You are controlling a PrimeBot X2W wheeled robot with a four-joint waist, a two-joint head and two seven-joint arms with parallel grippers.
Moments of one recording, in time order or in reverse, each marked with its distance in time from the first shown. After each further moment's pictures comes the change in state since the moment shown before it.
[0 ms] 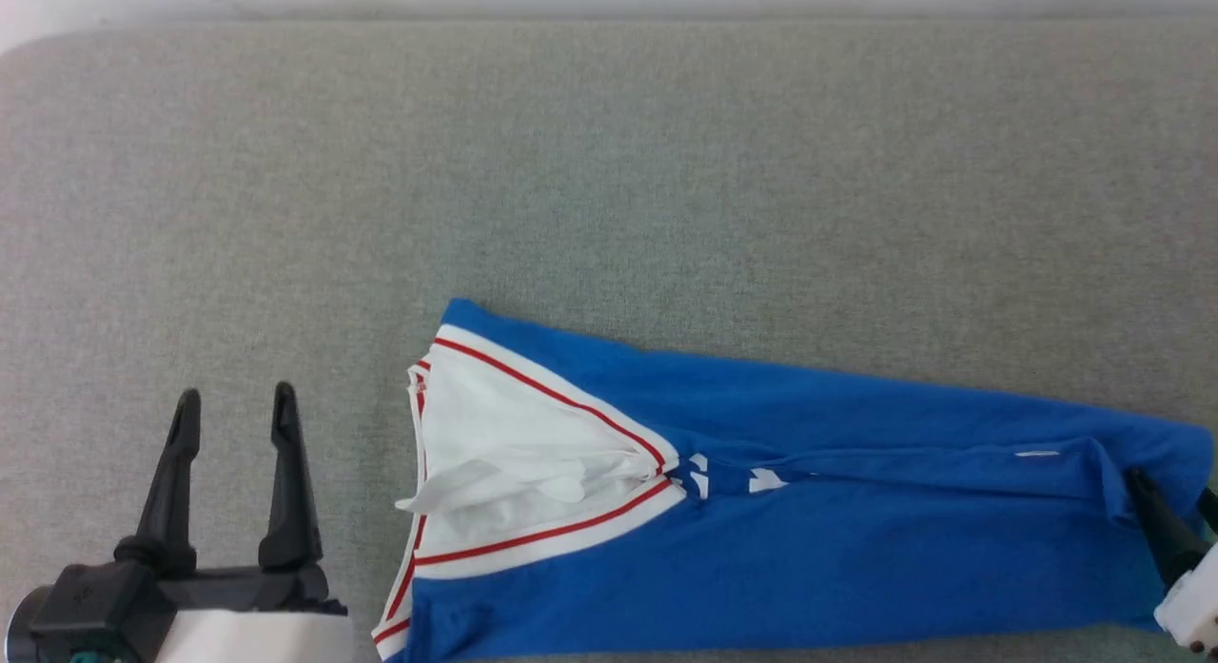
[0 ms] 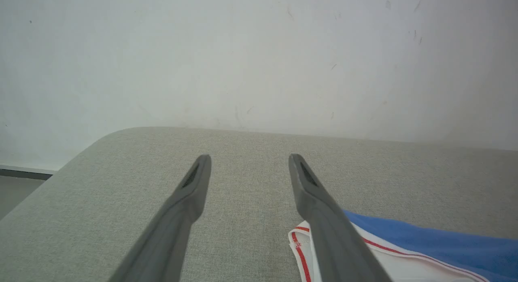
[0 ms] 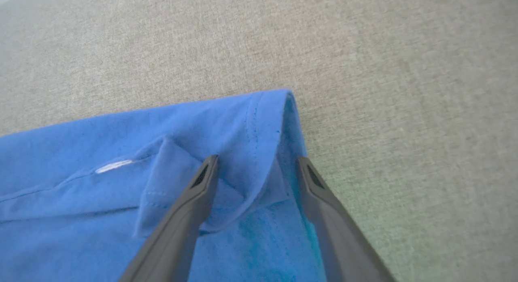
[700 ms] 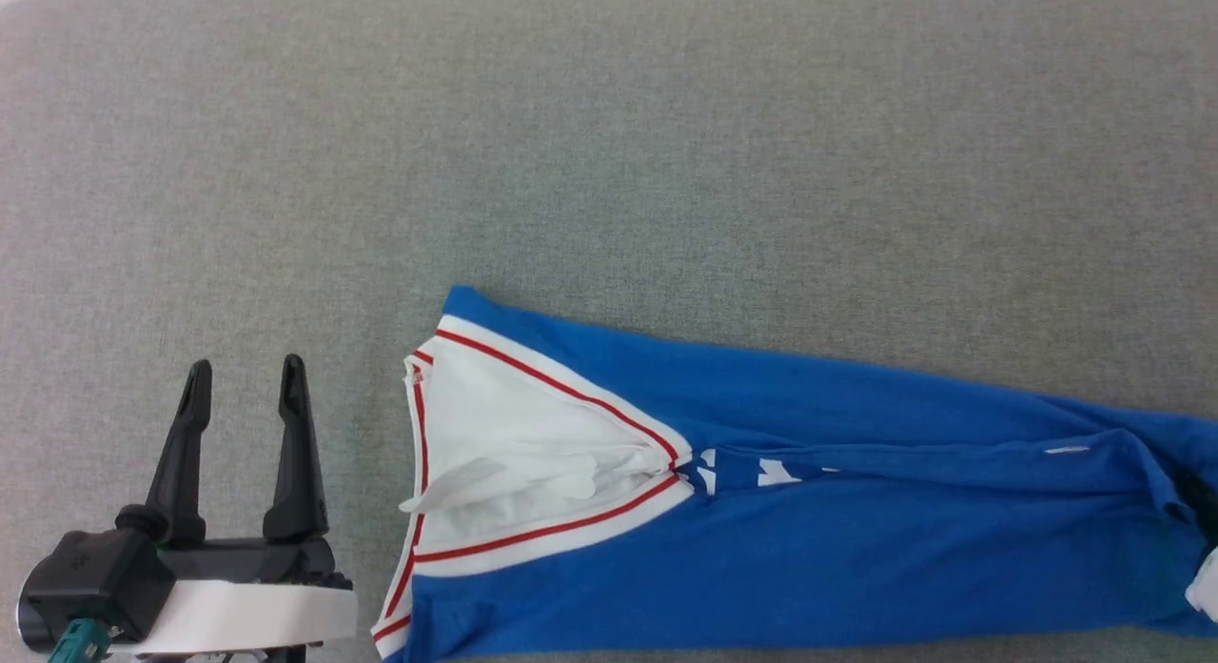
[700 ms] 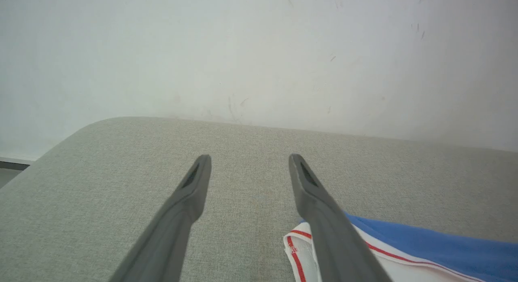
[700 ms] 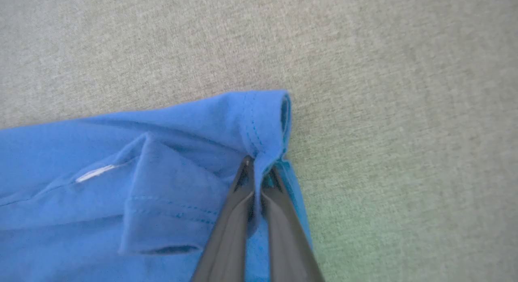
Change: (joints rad) left arm -0.067 -0.005 -0.009 0.030 -0.042 -0.037 0.002; right arm -0.079 0.024 -0.078 -0.041 -0.042 0.001 0.246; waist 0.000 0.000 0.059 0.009
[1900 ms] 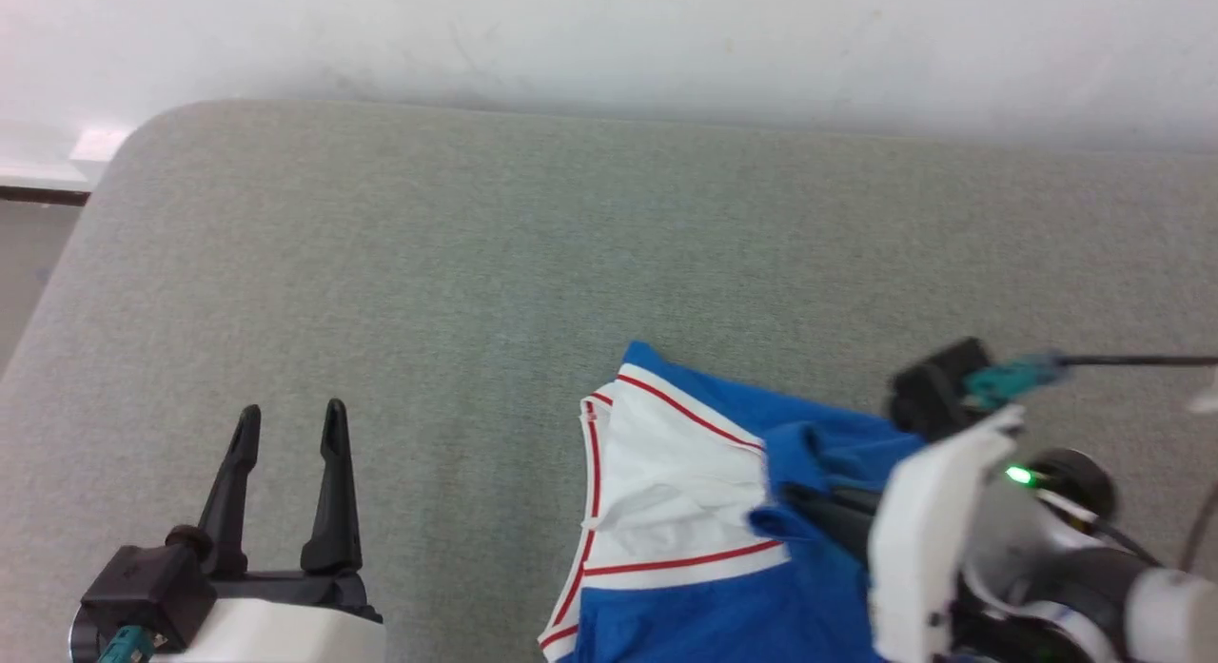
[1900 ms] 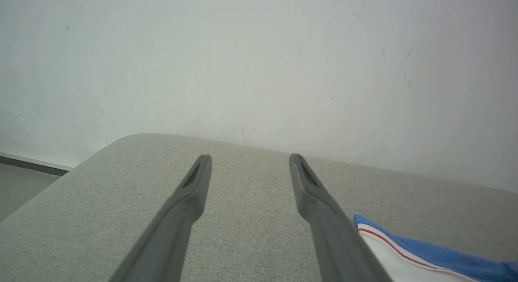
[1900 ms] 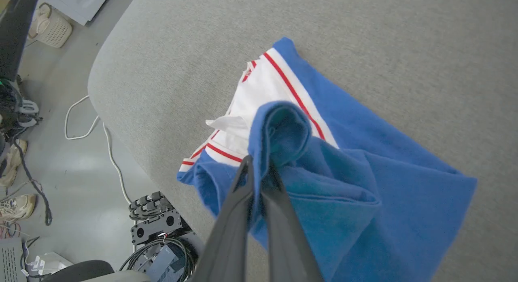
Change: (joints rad) left arm 0.029 -0.018 -0.045 0.057 -0.038 -0.016 0.009; right arm -0.067 0.012 0.632 -0.254 0.123 -0.001 0.339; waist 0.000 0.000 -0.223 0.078
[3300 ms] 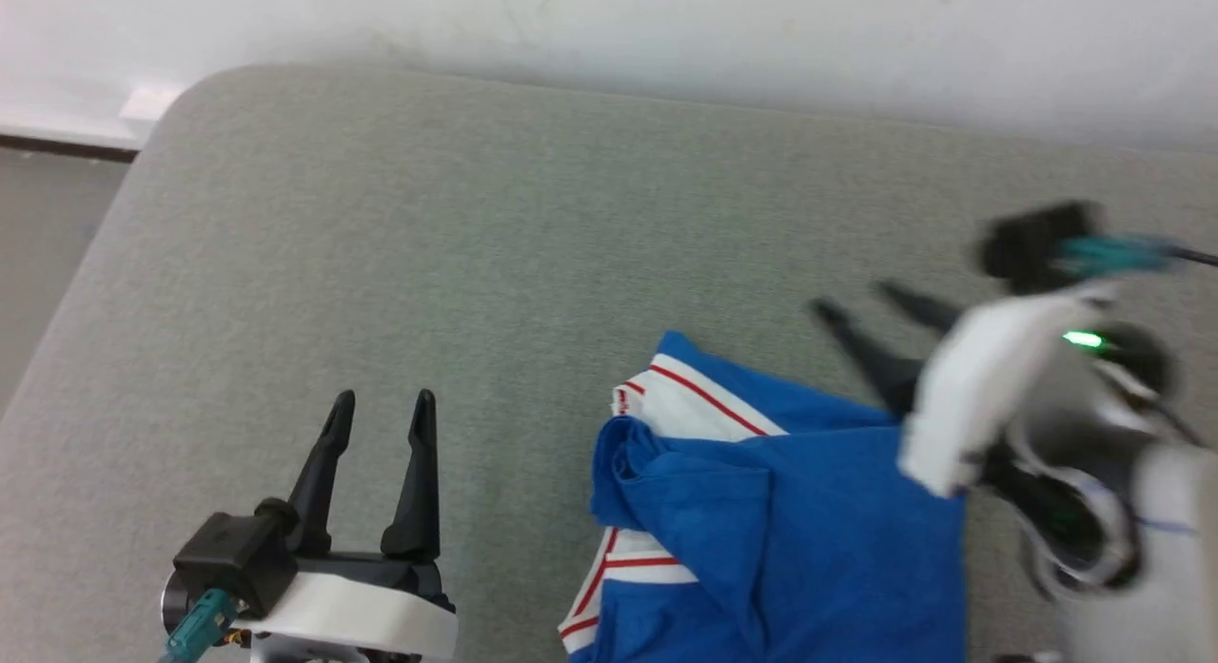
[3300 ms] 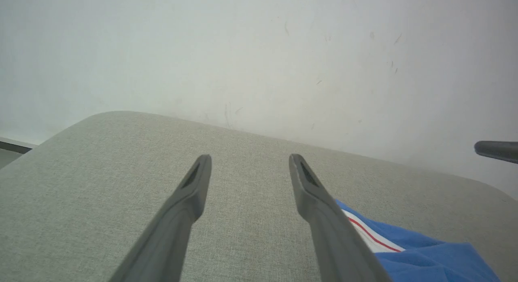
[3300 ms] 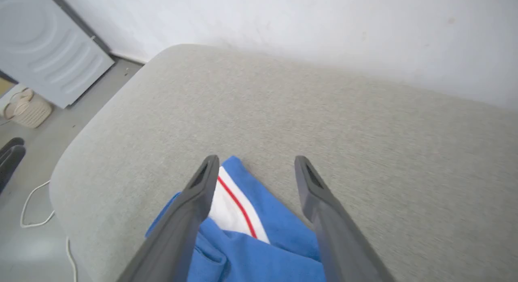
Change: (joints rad) left arm -0.080 -0.059 -0.103 0.058 -0.008 -0.034 0.025; right arm -0.242 0.005 -0.048 0.270 -0.066 0.000 -0.362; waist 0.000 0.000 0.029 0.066
